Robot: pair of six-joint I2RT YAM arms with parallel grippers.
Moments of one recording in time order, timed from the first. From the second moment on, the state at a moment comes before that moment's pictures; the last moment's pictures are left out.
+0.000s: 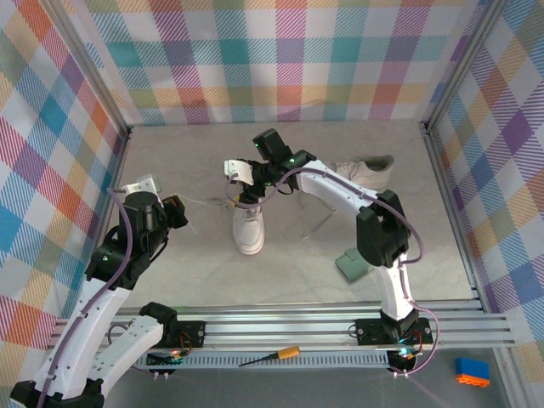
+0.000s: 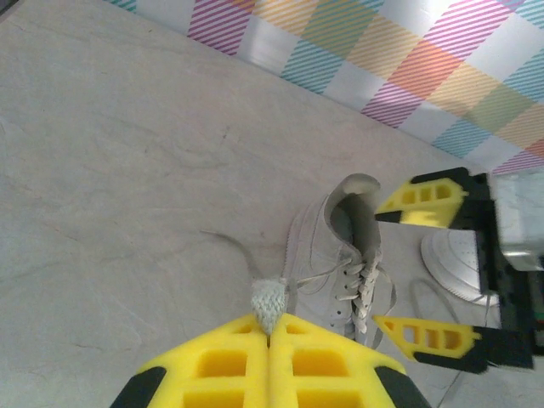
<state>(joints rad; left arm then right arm) -0.33 0.72 0.92 -0.68 -0.21 -0.57 0.73 2.09 1.86 -0.58 -0.58 -0.86</state>
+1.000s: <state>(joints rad) -0.33 0.69 0.94 -0.71 -0.22 -0.56 0.79 2.47 2.27 -0.87 -0.67 -1.10</state>
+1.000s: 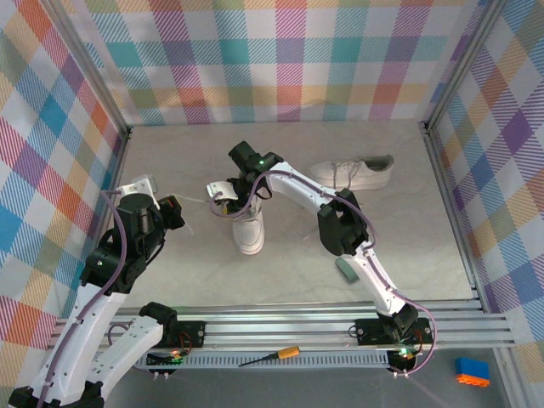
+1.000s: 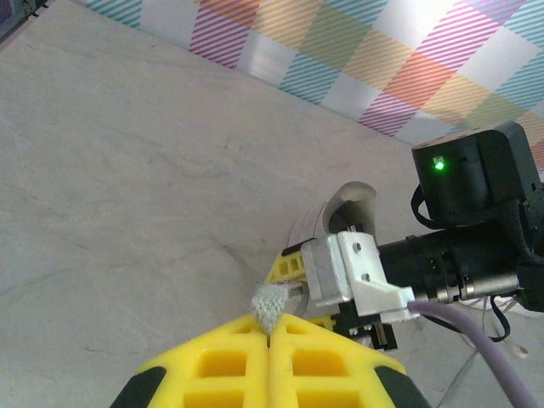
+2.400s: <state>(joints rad) -0.34 0.93 0.86 -0.66 -0.13 -0.67 0.72 2.17 2.04 -1.02 -0.62 -0.85</state>
